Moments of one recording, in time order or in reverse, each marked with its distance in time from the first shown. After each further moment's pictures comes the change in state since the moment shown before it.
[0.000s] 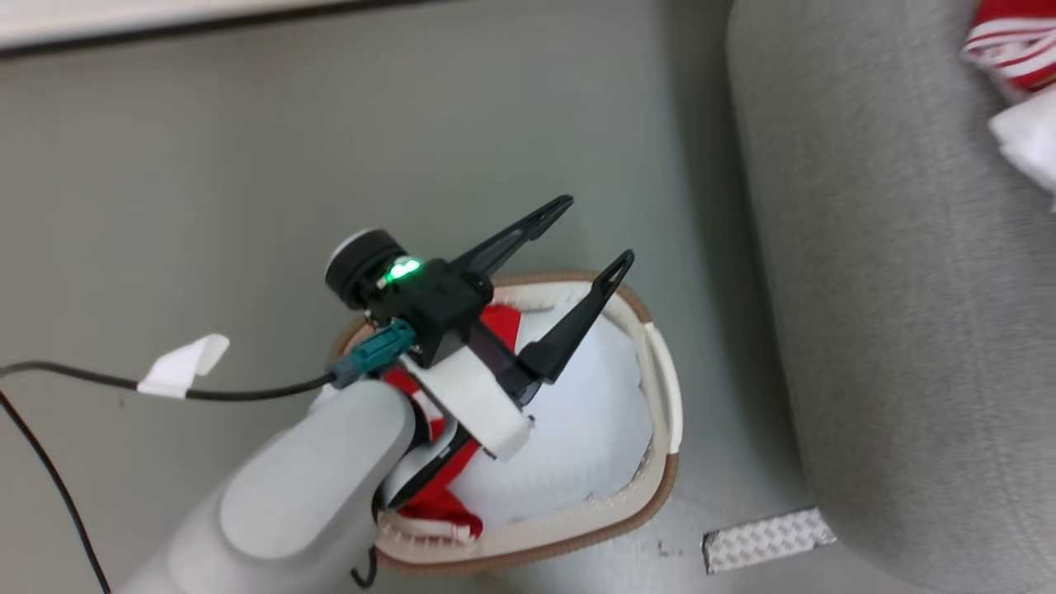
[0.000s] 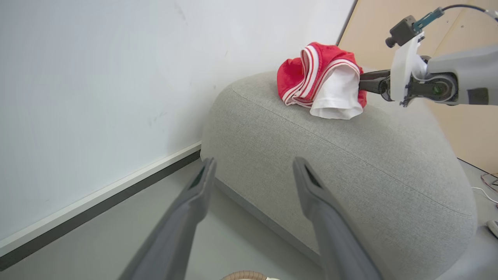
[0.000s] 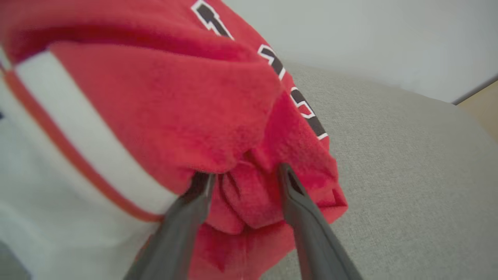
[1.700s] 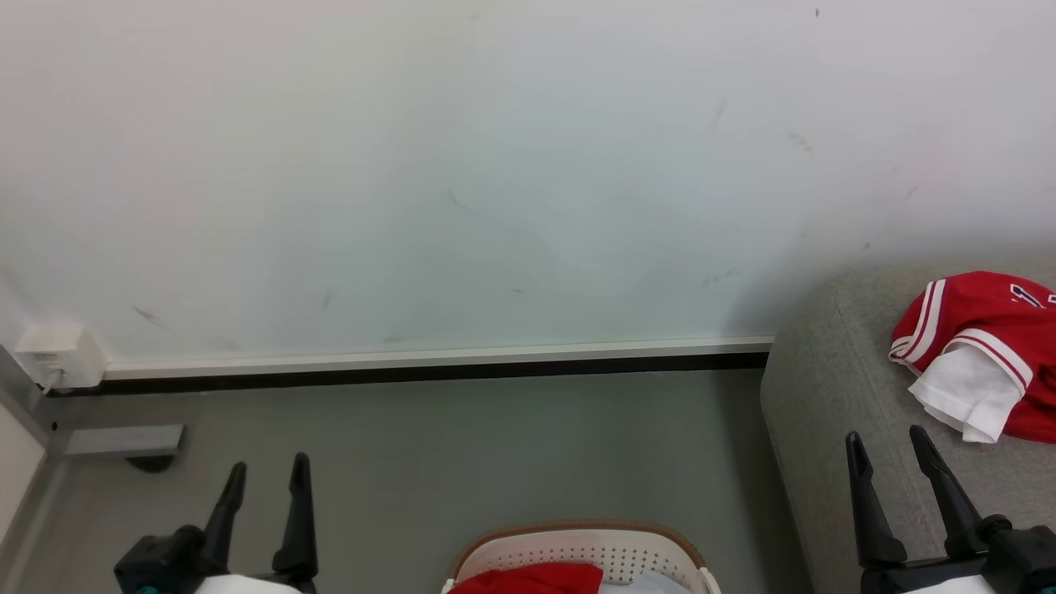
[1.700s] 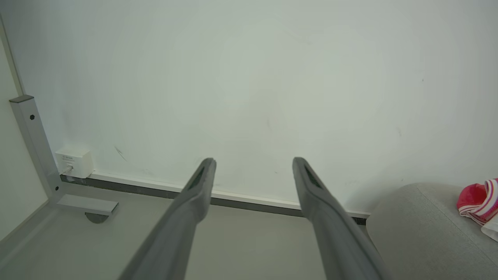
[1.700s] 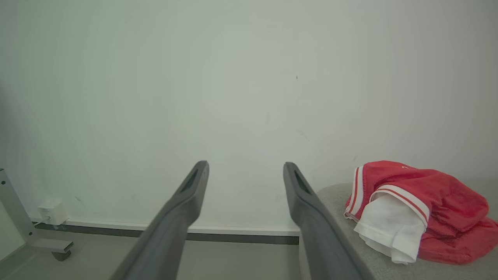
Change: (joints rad) left arm 0.764 -0.173 0.743 0.058 0.090 0.099 -0.058; right arm 0.960 0.402 -0.049 -0.838 -0.028 0.000 -0.165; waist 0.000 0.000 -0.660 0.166
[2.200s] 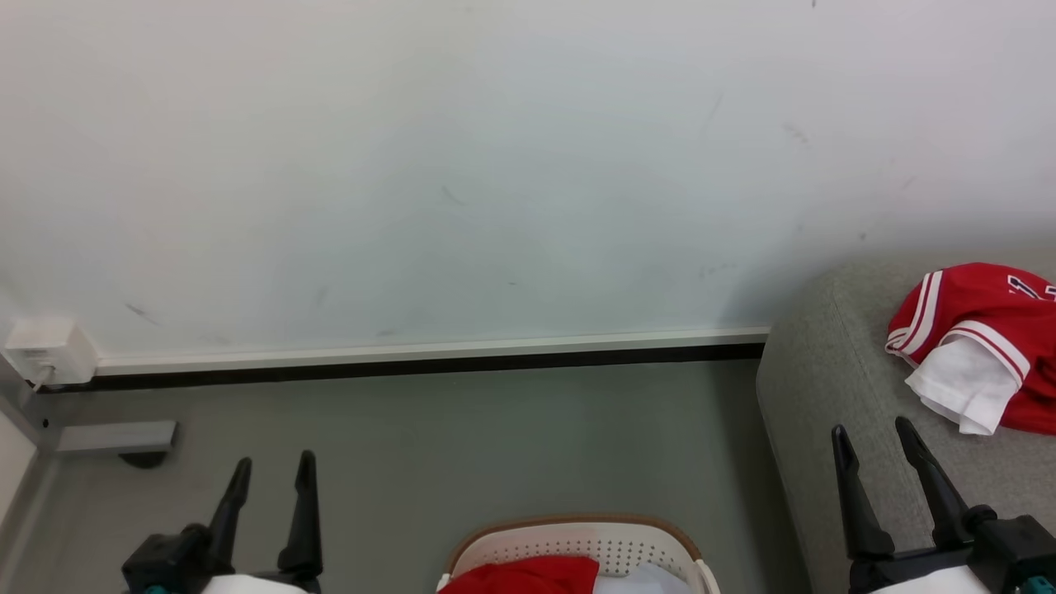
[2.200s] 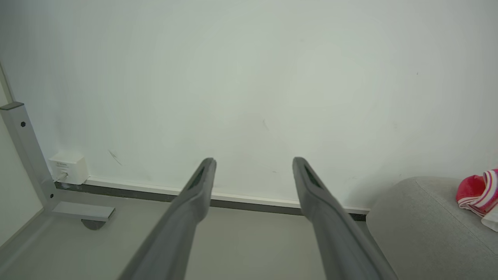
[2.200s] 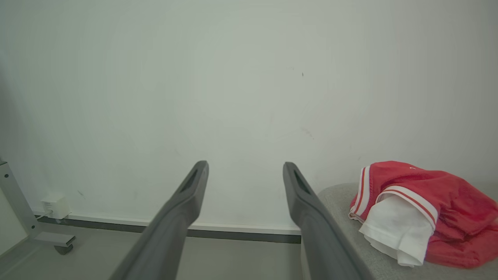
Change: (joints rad) left arm -0.006 -0.067 0.082 0.018 0.114 -0.082 0.000; right arm -0.020 -0.001 0.027 0.010 -0.012 0.000 0.000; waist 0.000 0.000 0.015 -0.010
